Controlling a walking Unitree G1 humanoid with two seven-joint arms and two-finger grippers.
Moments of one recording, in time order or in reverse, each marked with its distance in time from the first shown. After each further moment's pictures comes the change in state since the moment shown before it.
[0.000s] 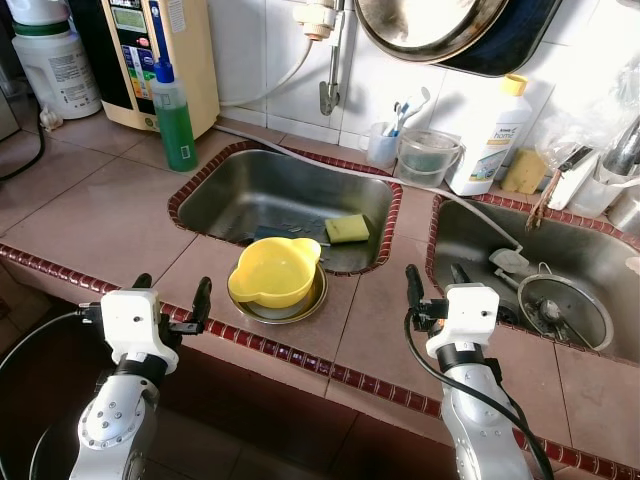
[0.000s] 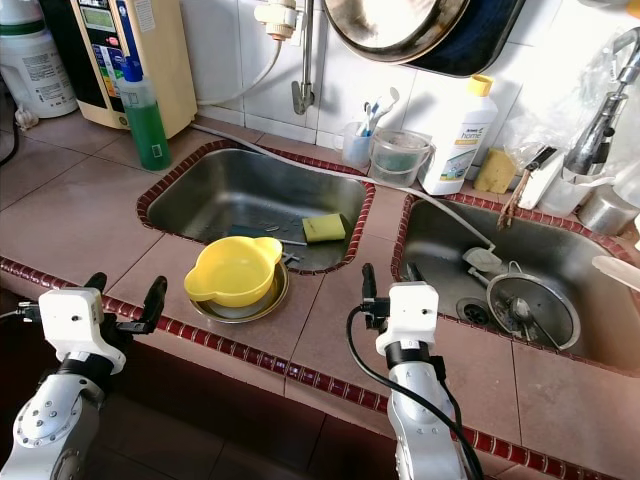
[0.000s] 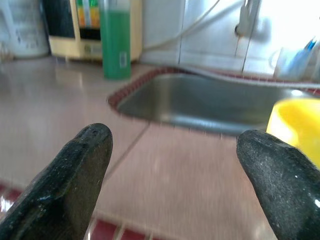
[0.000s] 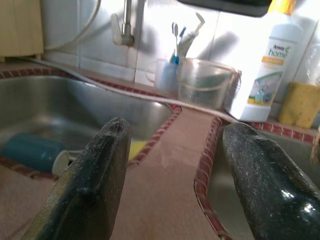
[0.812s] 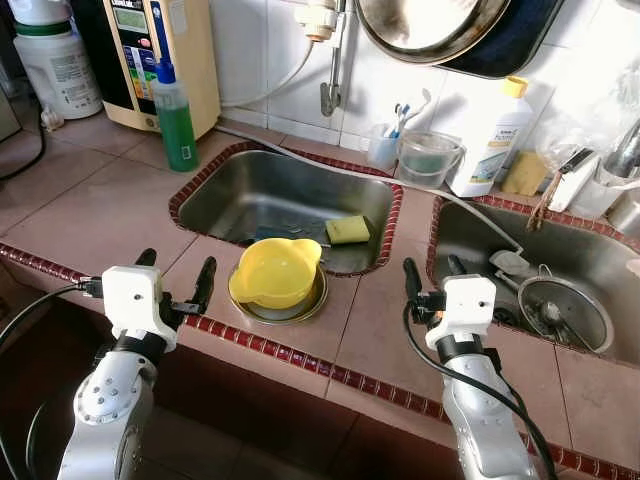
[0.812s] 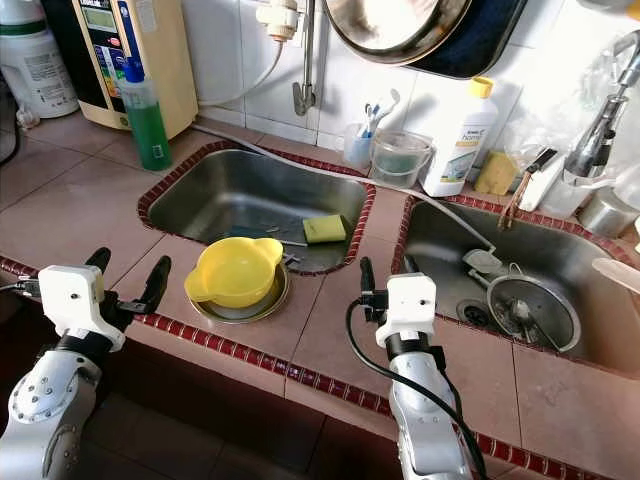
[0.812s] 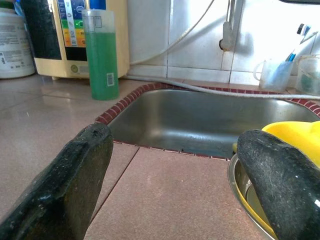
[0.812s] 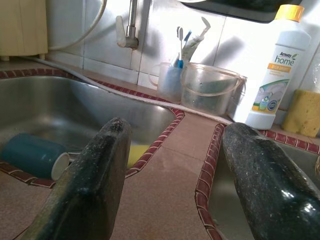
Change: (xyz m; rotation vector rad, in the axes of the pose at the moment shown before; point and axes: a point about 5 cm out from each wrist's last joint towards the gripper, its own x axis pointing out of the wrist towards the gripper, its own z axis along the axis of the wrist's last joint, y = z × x) left arm 0.010 0.000 0.012 0.021 -0.038 -0.063; right arm 0.007 -0.002 0.000 -0.017 -0.001 0.023
